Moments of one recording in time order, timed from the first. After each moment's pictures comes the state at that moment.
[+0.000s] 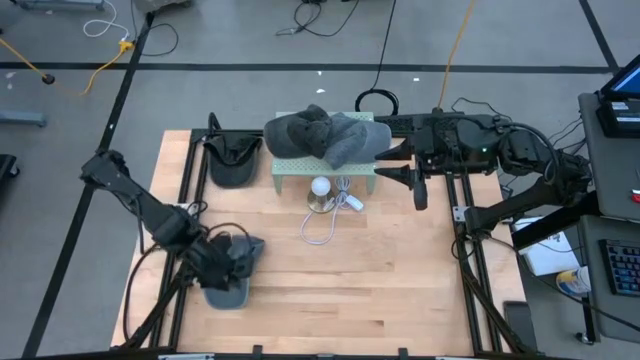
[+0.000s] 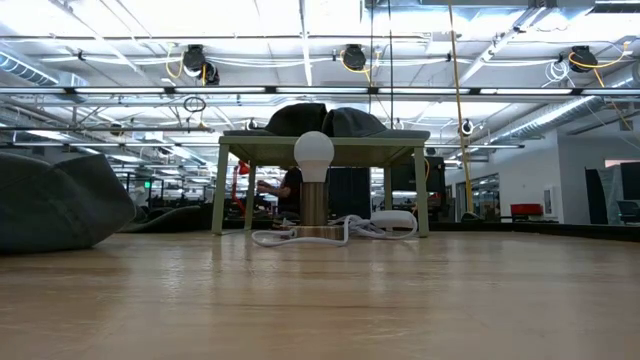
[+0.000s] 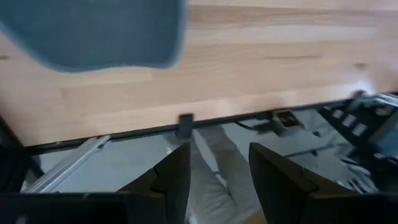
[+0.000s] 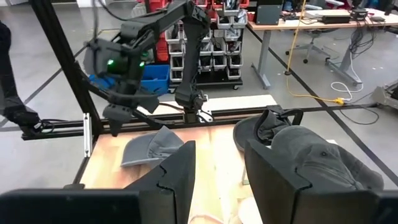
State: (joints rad) left arm -0.63 1.21 1.08 -0.87 0.14 -2.28; right arm 0.03 1.21 1.70 -0.75 0.10 0.08
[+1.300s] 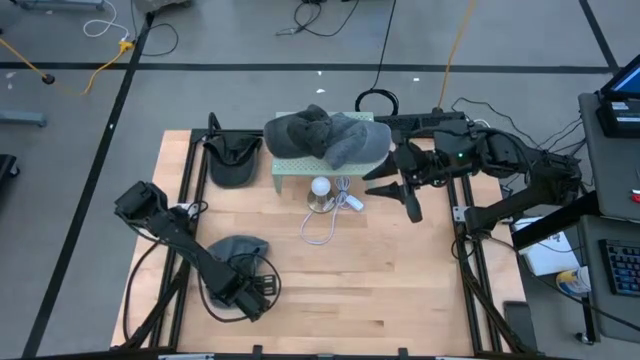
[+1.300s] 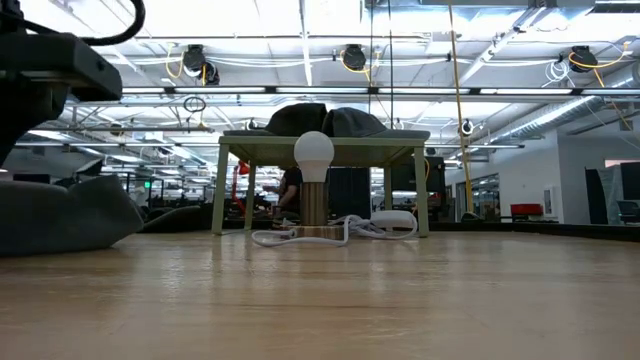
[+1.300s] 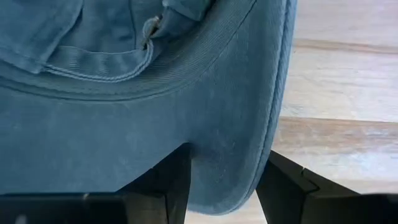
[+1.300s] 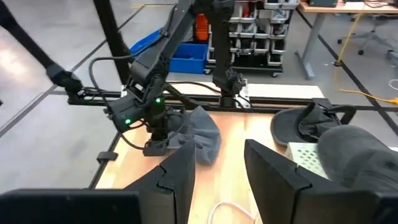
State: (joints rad) left arm -0.69 1.74 1.08 -0.87 -0.03 -2.34; right arm 0.03 1.28 1.70 -0.76 -0.09 0.02
